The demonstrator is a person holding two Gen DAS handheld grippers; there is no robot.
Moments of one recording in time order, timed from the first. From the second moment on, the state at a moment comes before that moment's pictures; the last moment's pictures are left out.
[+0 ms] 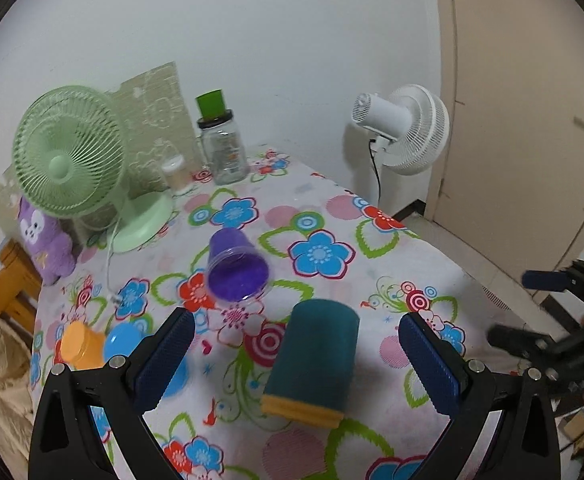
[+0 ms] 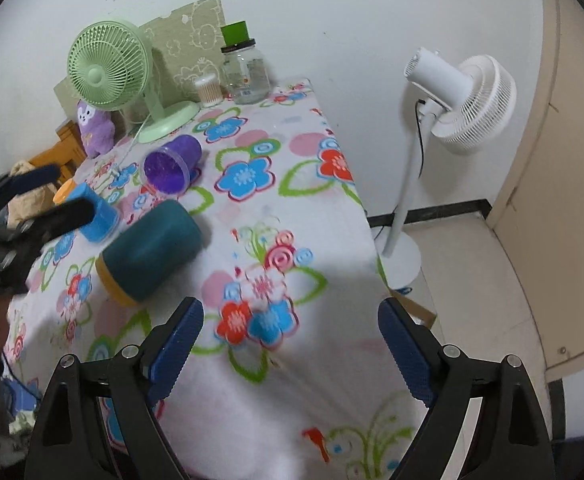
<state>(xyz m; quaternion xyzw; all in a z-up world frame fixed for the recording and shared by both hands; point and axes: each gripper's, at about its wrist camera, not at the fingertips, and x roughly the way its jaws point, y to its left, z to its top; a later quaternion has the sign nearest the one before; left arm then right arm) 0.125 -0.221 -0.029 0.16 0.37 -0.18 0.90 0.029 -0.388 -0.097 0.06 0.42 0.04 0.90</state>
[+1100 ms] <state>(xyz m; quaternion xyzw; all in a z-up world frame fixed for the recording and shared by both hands) 0.189 -0.264 -0.121 0.25 0.55 -0.20 0.77 0.000 -0.427 -0.125 0.13 0.44 0.02 0.89</state>
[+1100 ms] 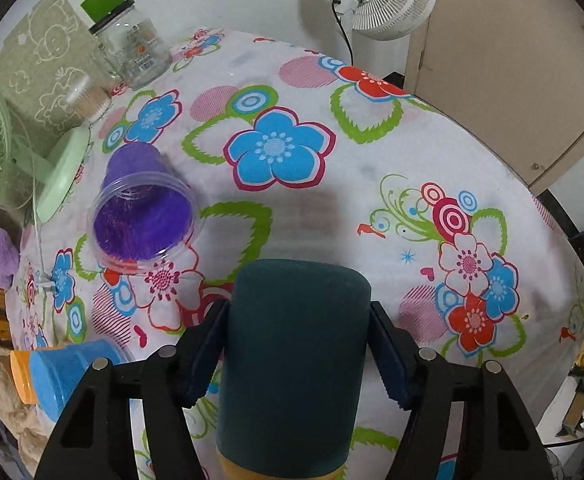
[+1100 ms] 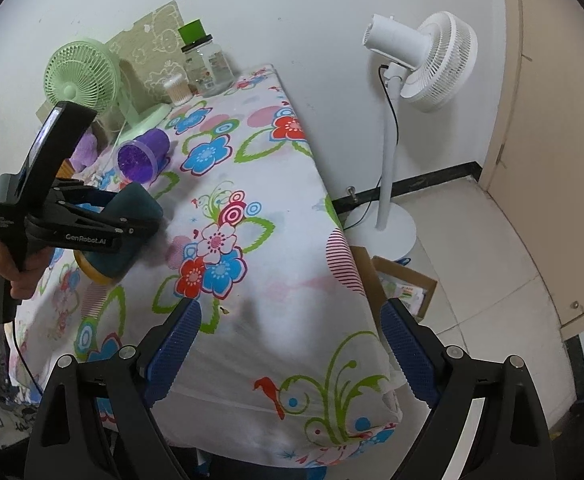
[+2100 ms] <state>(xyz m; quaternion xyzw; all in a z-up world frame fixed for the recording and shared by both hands) 0.095 -0.135 -0.031 0.08 0.46 -0.15 0.87 0.021 -0.288 -0.073 0.03 0.40 0.18 0.90</state>
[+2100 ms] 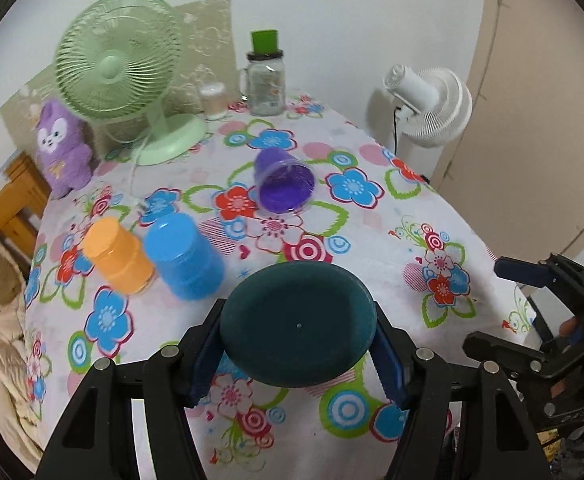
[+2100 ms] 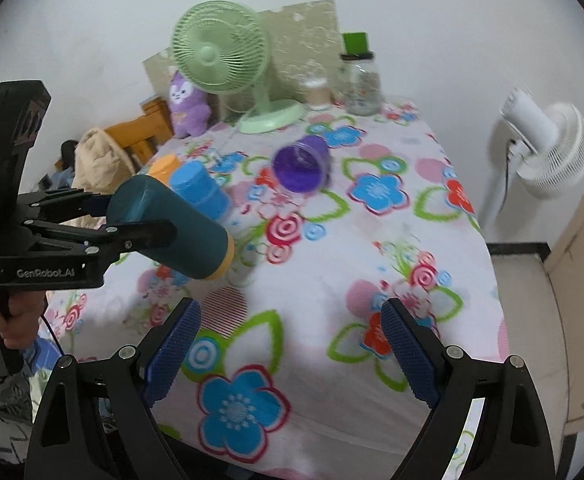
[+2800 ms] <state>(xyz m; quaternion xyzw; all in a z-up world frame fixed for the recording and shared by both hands) 0.058 -0.069 -0.042 -0.02 0.45 -0.11 0.89 0.029 -0.243 -0.075 -0.01 0.41 0.21 0.89</state>
